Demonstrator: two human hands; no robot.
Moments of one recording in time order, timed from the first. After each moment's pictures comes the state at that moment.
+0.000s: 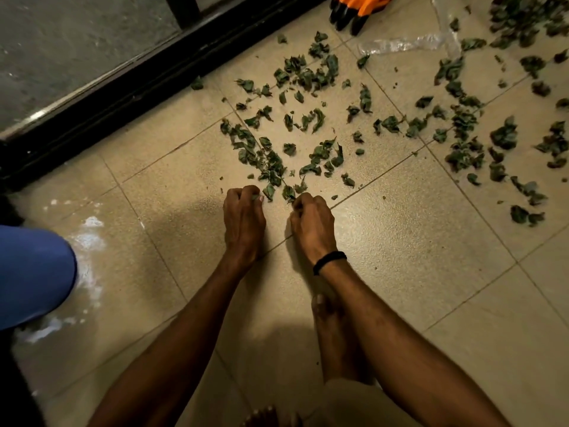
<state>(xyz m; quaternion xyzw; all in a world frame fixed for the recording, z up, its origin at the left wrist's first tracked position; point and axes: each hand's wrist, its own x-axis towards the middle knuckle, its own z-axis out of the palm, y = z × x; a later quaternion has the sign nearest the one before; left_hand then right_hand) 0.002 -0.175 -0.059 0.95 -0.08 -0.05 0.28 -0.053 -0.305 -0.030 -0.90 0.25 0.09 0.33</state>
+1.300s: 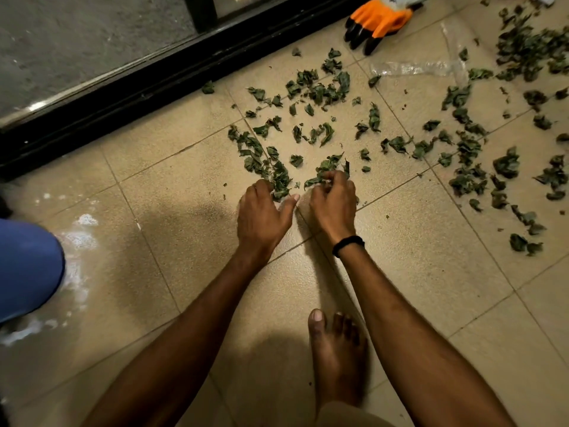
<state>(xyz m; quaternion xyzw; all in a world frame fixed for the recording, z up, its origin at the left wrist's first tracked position) 0.017 -0.205 -0.052 0.95 -0.08 -0.08 0.28 -0.004 -0.348 -0.034 -0.84 0.36 -0.02 0.41</state>
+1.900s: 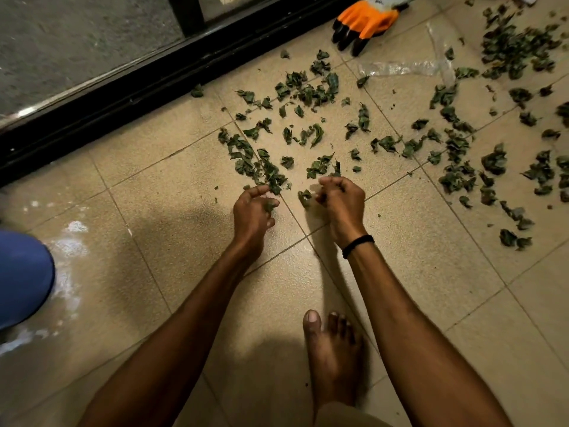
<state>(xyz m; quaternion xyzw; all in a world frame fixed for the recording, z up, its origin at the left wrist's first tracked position) 0.026 -0.217 -0.038 0.64 0.24 -0.24 0.69 -0.010 -0.371 -0.023 -0.63 0.45 -0.05 0.63</state>
